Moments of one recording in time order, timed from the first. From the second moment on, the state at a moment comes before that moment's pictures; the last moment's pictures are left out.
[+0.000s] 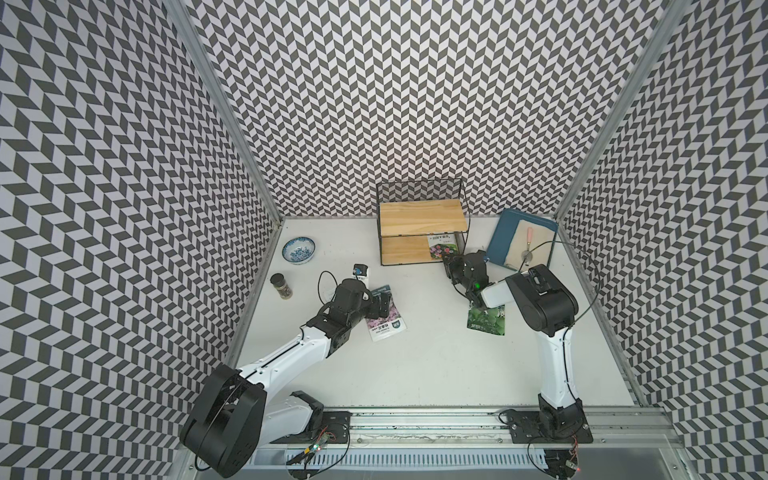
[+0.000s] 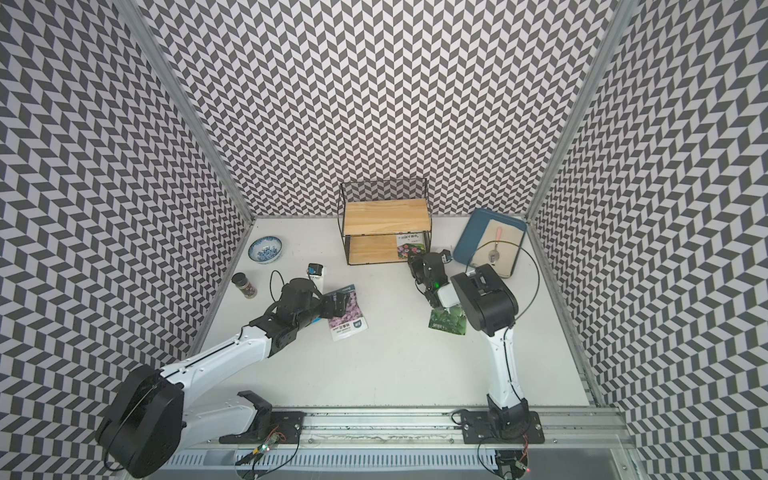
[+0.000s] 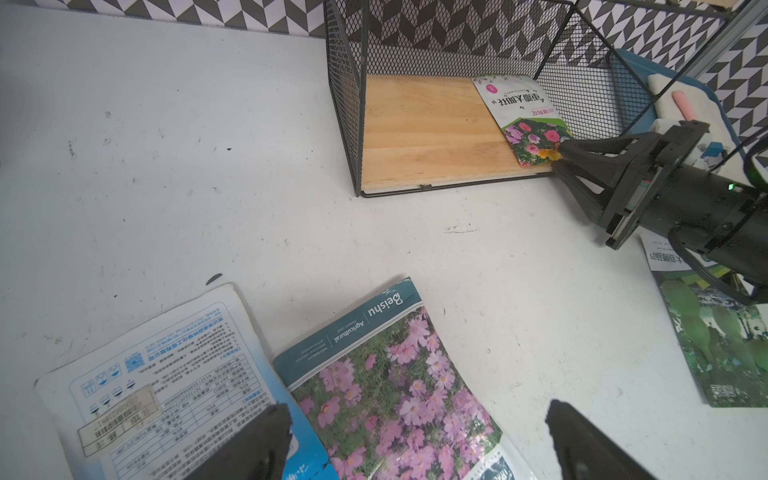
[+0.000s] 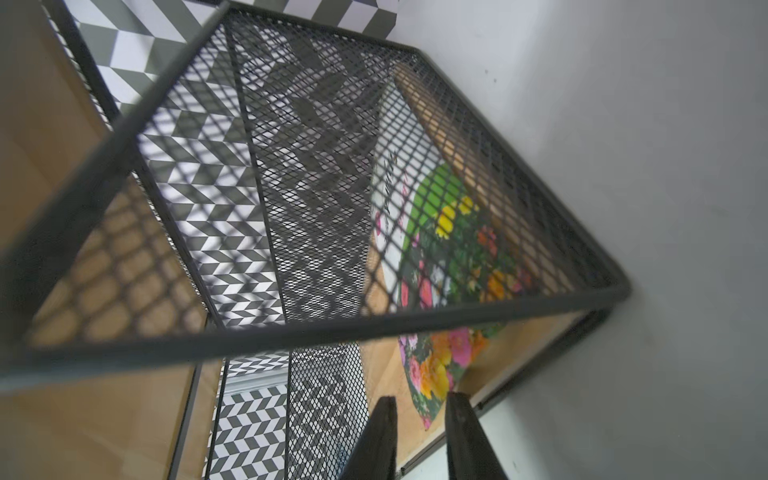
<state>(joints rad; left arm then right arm) -0.49 1.21 0.57 0.03 -0.07 -0.30 0.38 2.20 1.05 0.84 -0.05 1.42</state>
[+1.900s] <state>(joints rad) -0.49 1.21 0.57 0.04 -0.07 -0.30 0.40 2.24 1.09 0.93 -0.03 1.42</state>
